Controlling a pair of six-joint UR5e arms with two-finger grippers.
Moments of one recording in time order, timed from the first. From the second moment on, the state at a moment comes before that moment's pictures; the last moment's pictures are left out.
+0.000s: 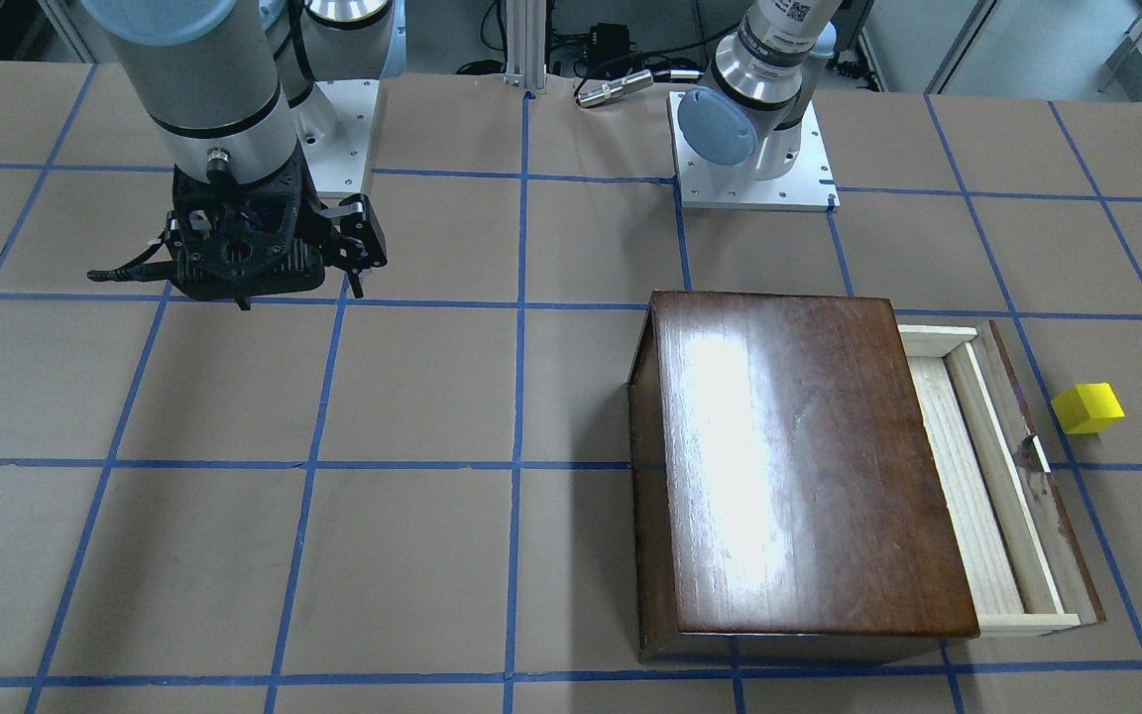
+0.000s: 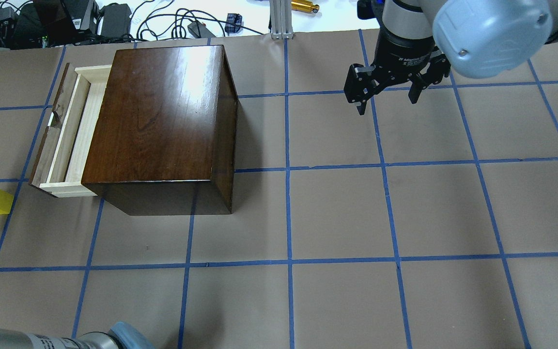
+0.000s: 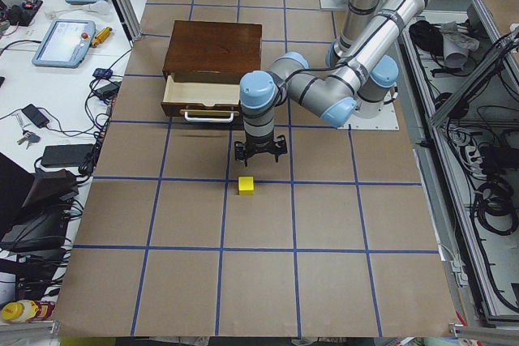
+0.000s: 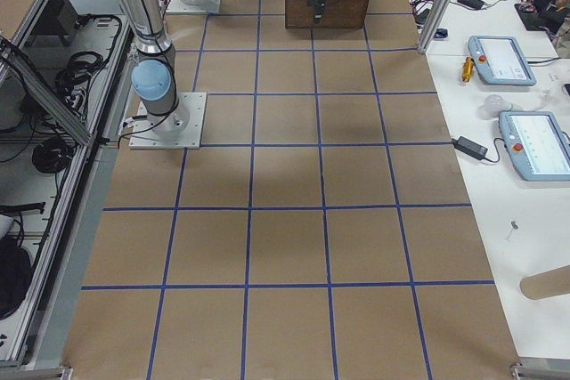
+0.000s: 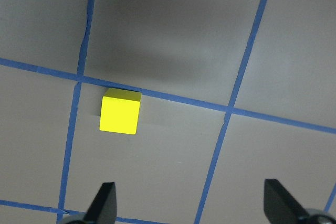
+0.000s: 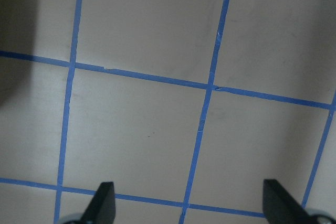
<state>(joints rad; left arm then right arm) -0.69 -1.79 -1.72 -1.17 1.68 2.32 1.70 -1.45 1.48 -1.58 -1.60 -0.05</state>
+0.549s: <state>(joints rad) -0.69 -1.92 -1.72 -1.07 1.63 2.40 1.70 -1.45 1.48 -1.58 -1.60 -0.05</state>
